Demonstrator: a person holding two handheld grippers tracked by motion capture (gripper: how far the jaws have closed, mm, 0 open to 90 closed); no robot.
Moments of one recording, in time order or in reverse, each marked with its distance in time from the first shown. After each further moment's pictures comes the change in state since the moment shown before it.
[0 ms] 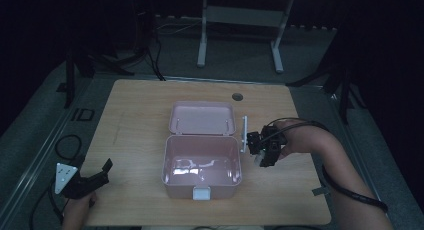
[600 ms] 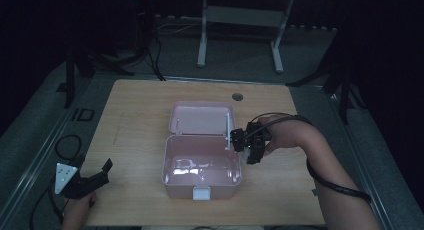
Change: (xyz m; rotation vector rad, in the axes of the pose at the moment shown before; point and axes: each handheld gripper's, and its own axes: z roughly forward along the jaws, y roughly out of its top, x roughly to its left) left arm 0.000 0.000 0.000 -0.002 -0.003 0.001; right arm -0.003 0.037 -0.011 0.000 0.004 -0.051
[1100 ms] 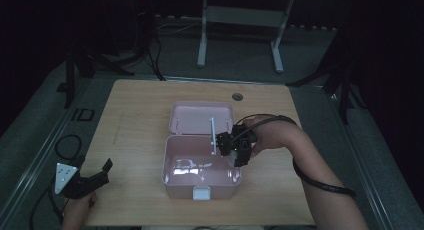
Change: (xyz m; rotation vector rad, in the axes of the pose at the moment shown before) left arm 0.000 0.000 0.000 0.004 -0.001 -0.001; right arm 0.004 0.034 0.001 -0.016 0.000 -0.091
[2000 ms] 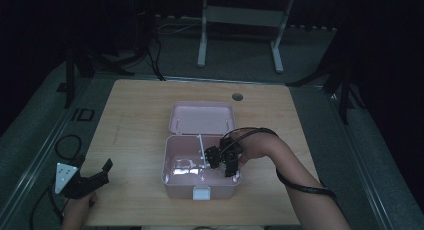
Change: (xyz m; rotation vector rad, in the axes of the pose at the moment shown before) left arm 0.000 0.000 0.000 0.003 -0.001 0.004; right arm -0.004 0.027 0.058 0.019 0.045 -0.082
